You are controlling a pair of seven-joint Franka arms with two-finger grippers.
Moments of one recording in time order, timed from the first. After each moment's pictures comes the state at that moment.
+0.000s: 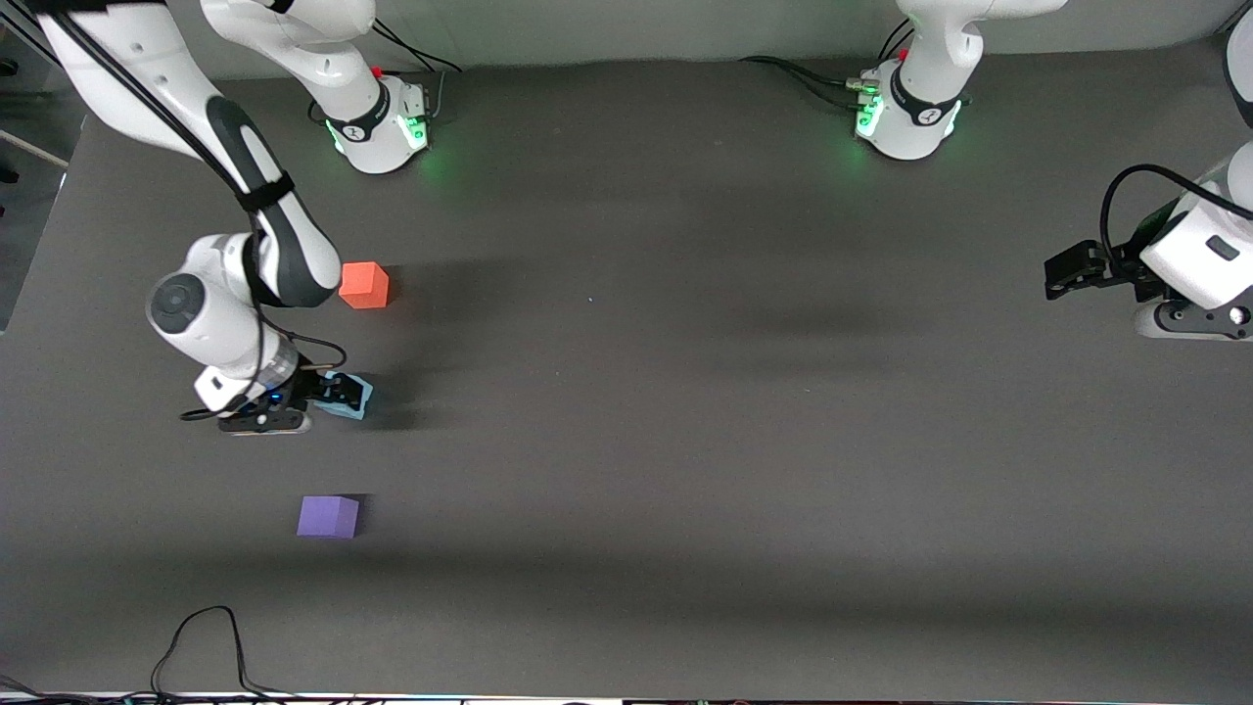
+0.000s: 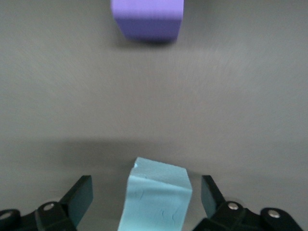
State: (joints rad) left arm -0.02 0.03 -0.03 -1.63 0.02 1.58 0.01; right arm 0.01 0.28 0.01 -2.21 0.02 2.58 -0.01
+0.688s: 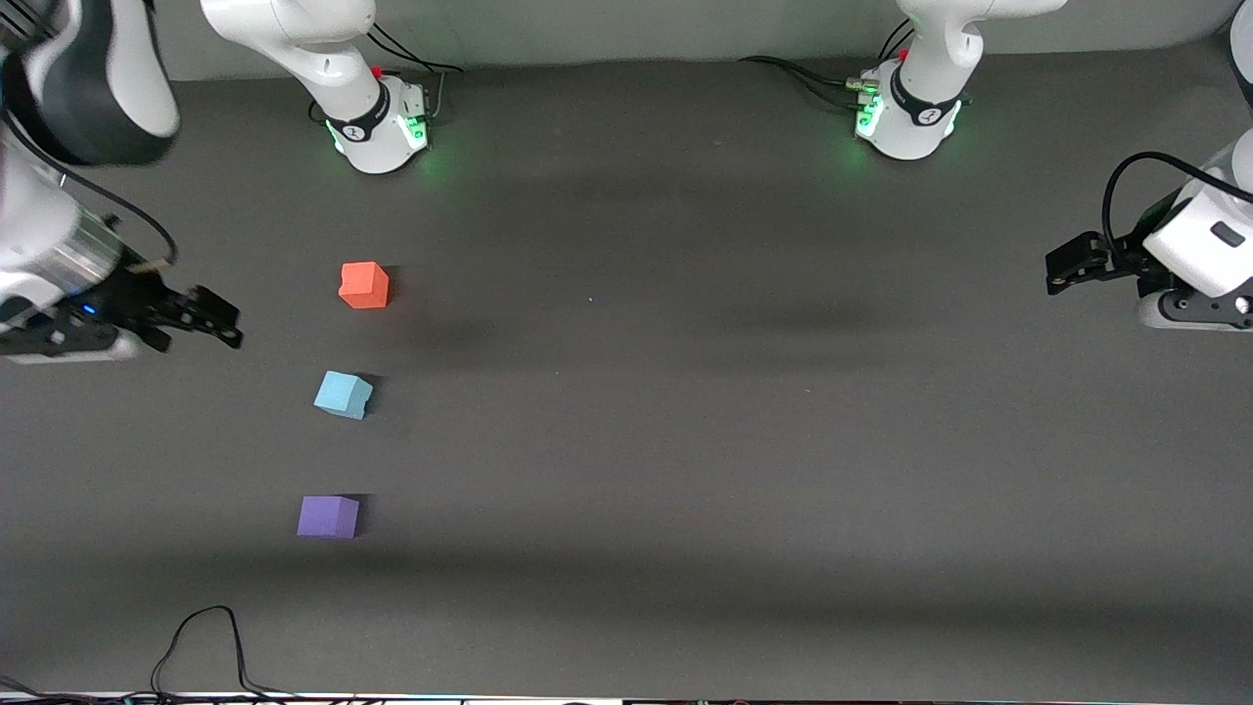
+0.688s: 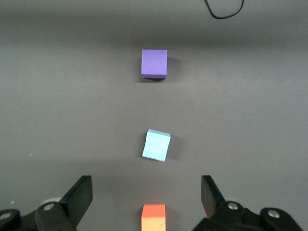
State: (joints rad) left arm -0.02 0.02 -0.04 -1.63 0.02 1.58 0.01; right arm 0.01 -0.09 -0.01 -1.89 0.02 1.91 -0.01
